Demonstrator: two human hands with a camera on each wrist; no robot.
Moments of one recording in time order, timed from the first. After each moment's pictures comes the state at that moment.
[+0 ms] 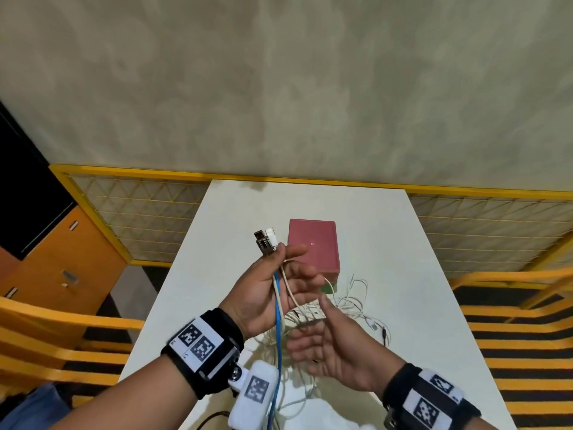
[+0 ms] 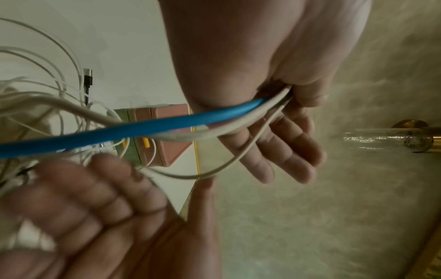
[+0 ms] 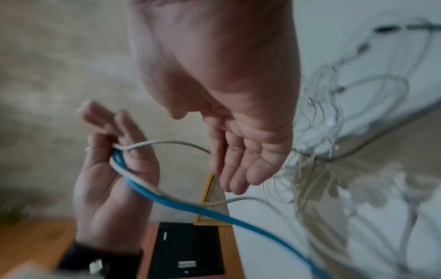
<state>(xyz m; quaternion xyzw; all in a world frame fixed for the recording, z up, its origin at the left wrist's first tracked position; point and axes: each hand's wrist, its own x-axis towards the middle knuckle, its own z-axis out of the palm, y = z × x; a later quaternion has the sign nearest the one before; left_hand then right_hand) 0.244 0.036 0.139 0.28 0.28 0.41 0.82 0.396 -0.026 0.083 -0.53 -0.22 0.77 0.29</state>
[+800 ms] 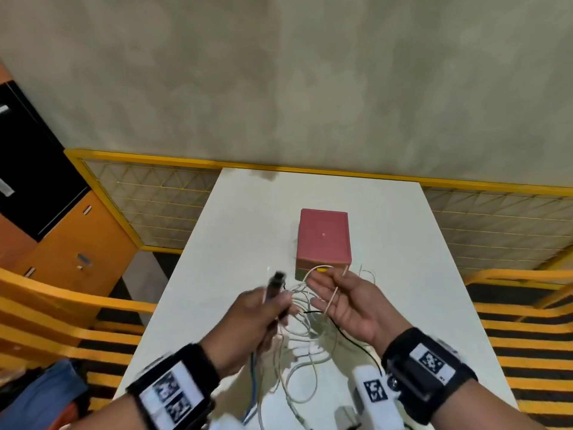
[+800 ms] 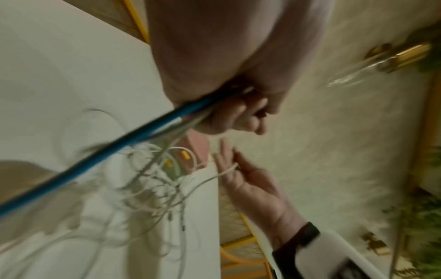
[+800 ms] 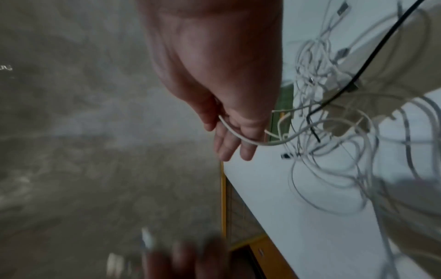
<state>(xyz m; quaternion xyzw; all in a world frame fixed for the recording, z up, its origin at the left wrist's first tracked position) 0.196 -0.015 0.109 0.47 0.50 0.30 0.66 0.403 0.020 0.073 -0.45 -0.09 0.74 0.49</state>
